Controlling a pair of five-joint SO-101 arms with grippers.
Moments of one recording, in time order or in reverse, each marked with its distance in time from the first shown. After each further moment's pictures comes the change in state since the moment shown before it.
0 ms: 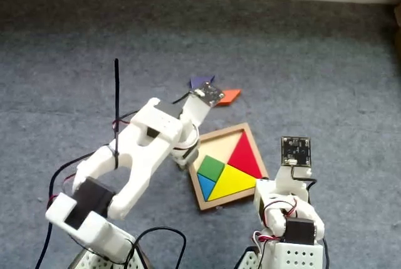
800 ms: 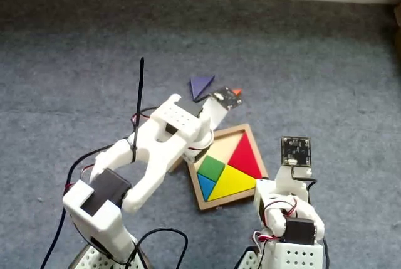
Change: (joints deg) left arm 5.2 4.0 -7.8 6.7 0.0; right arm 0.0 0.0 0.0 0.0 0.0
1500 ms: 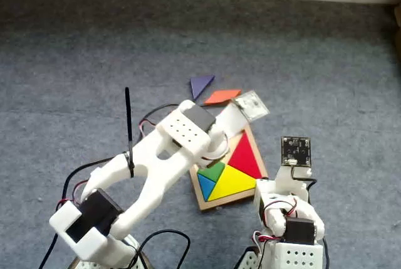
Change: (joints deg) left arm 7.6 -10.8 0.0 3.0 -2.4; right arm 0.0 0.0 0.0 0.0 0.0
